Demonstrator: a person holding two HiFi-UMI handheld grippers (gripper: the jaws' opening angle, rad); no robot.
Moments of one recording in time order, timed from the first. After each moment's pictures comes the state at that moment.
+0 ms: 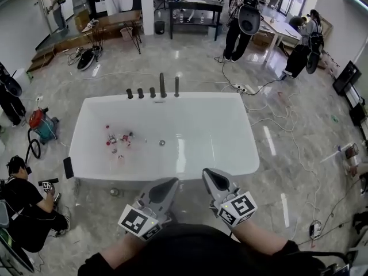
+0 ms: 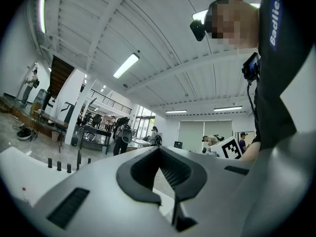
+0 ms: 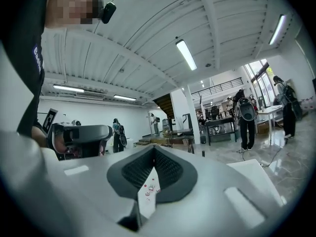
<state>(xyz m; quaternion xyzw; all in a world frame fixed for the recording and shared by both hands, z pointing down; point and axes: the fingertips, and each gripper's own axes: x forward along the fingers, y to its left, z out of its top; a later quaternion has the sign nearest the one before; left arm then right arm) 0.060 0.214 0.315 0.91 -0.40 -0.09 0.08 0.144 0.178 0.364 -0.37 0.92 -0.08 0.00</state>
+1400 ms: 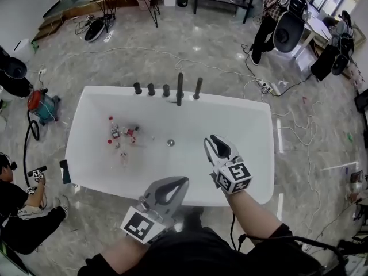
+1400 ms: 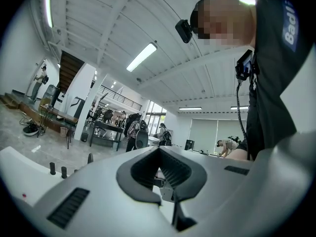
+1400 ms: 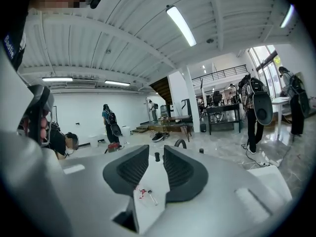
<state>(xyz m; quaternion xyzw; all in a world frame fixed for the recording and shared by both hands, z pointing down) -0.001 -0.074 0.364 0.89 -0.43 -0.06 0.13 0.053 -0.218 0.475 -0.36 0.92 -0.12 -0.07</state>
